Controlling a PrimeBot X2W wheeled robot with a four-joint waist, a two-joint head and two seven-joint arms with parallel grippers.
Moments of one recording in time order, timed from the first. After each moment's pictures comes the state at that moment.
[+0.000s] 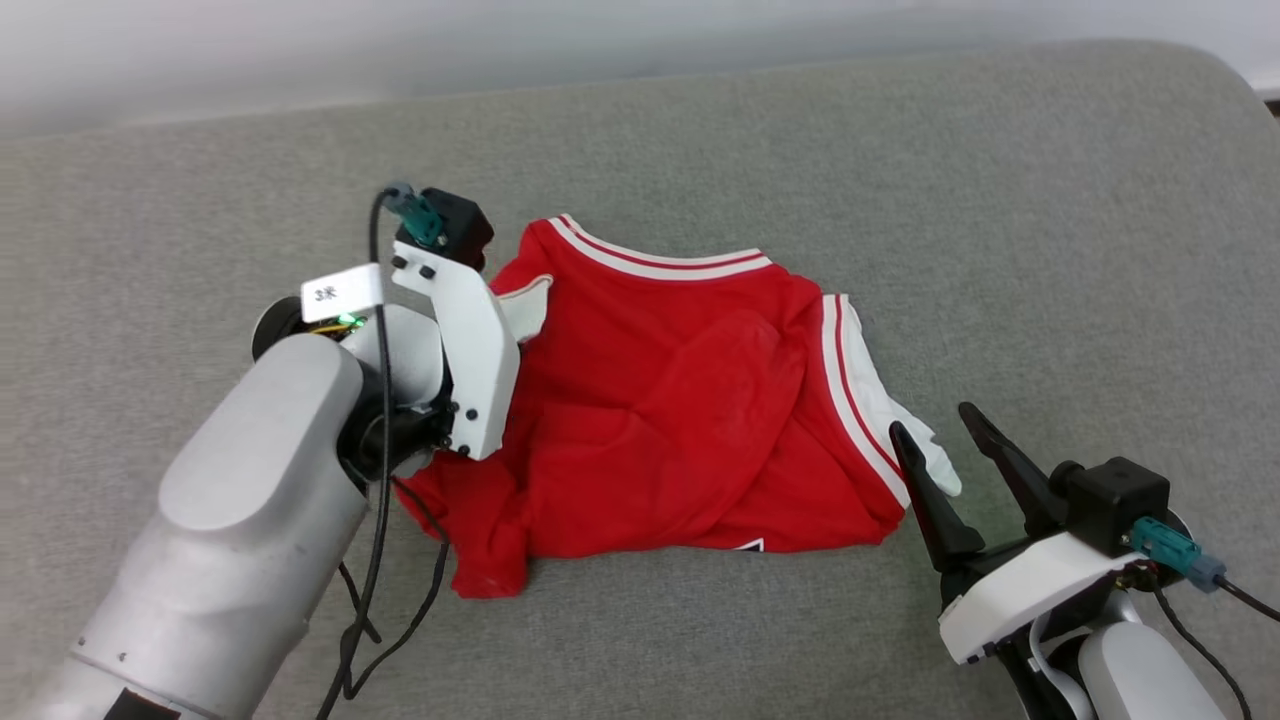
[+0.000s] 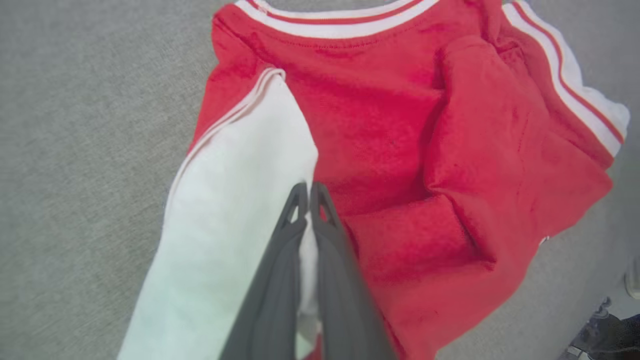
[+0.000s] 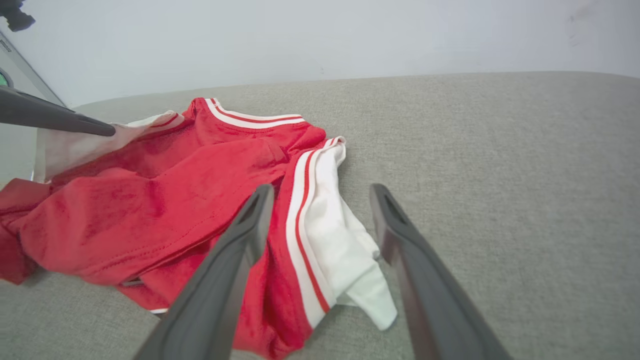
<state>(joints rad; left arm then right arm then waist) -0.81 0.36 -0.62 0.48 -0.73 -0.13 0.69 -0.19 -0.18 0.22 0.23 0.32 0.13 -0.15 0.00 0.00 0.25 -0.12</state>
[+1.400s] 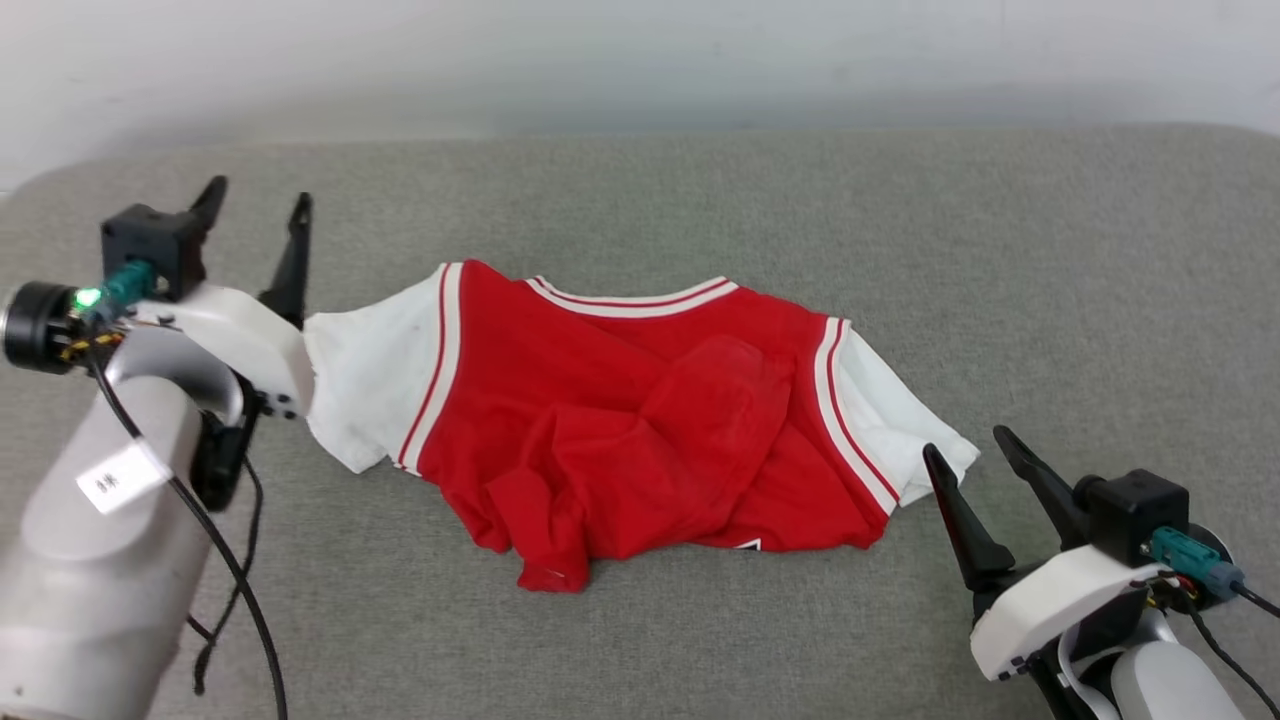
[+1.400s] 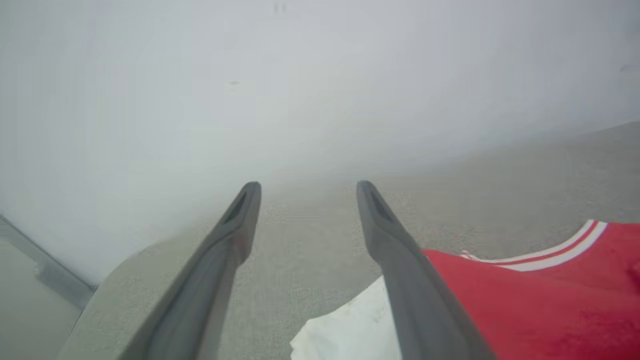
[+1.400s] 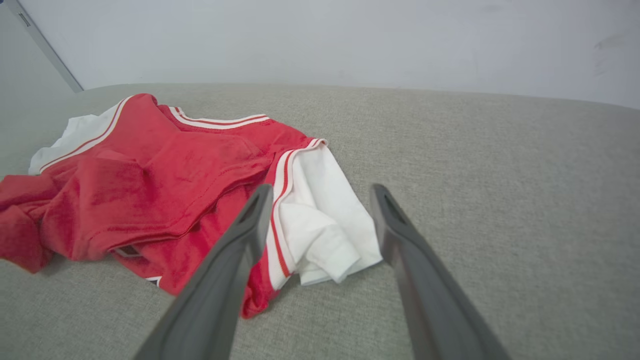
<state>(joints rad) -0.77 0.49 -0.49 0.72 -0.50 -0.02 -0.25 -0.15 -0.19 0.16 0.19 0.27 0.13 -0.07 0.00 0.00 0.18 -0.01</state>
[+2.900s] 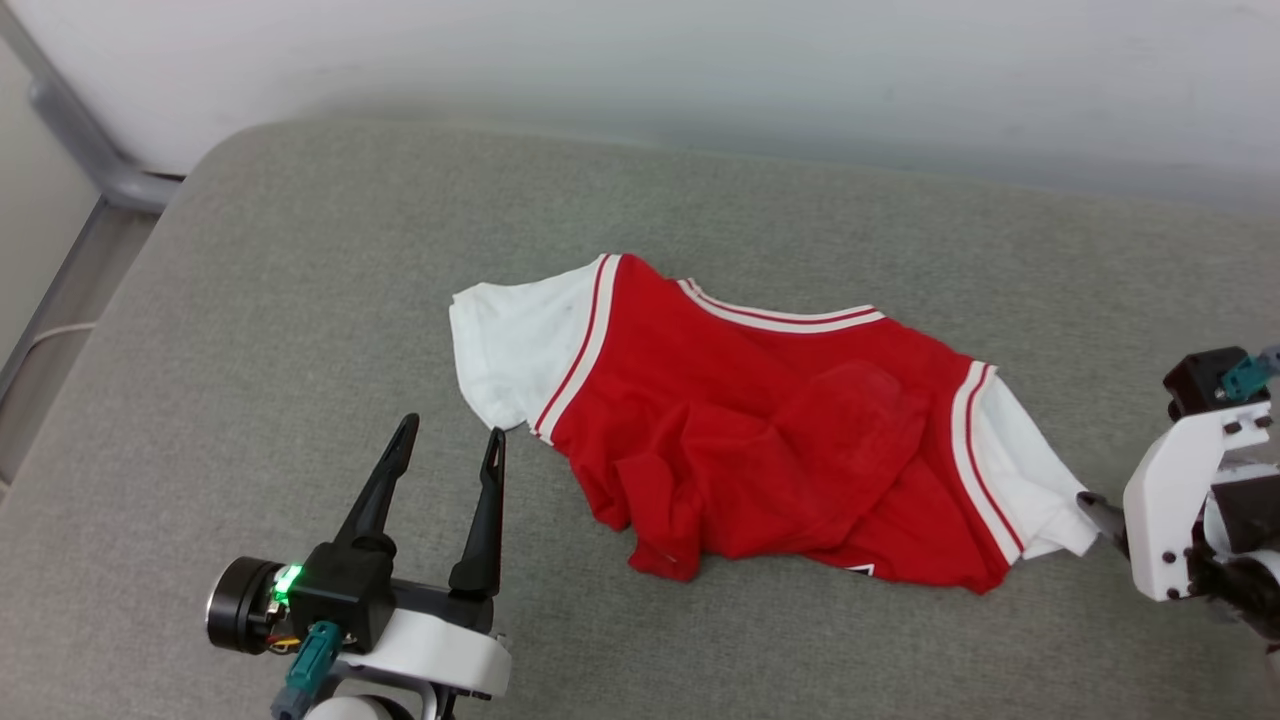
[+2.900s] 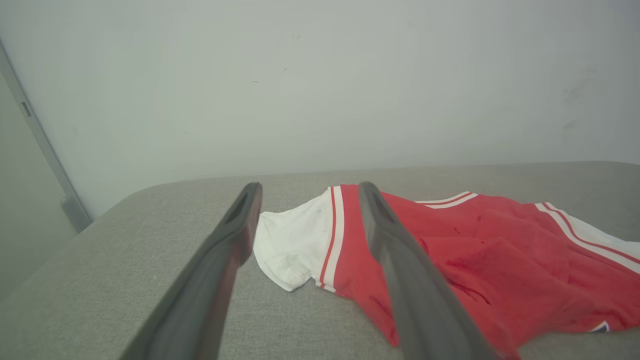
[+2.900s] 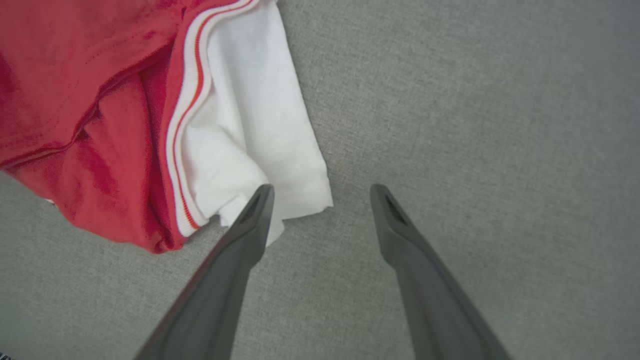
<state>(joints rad) -0.04 0.13 -0.19 -0.01 -0.11 0.00 -0.26 -0.31 -0.41 0.08 0.24 0.39 0.13 0.80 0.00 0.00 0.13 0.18</state>
